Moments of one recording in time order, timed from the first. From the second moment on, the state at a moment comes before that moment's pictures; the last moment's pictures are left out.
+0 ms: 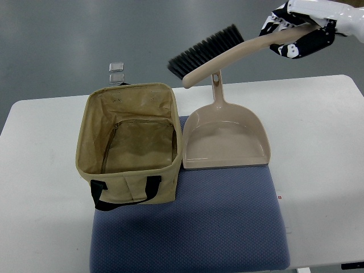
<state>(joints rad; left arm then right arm) 0.02 0.00 -0.07 -0.36 -0.07 -0.01 0.14 0.96 -0.82 0.87 1.49 -1.19 0.49 -0.12</state>
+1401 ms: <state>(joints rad) 0.02 0.00 -0.07 -0.35 -0.08 -0.01 0.14 1.25 -0.10 0.42 0.97 -1.48 0.49 -0.12</state>
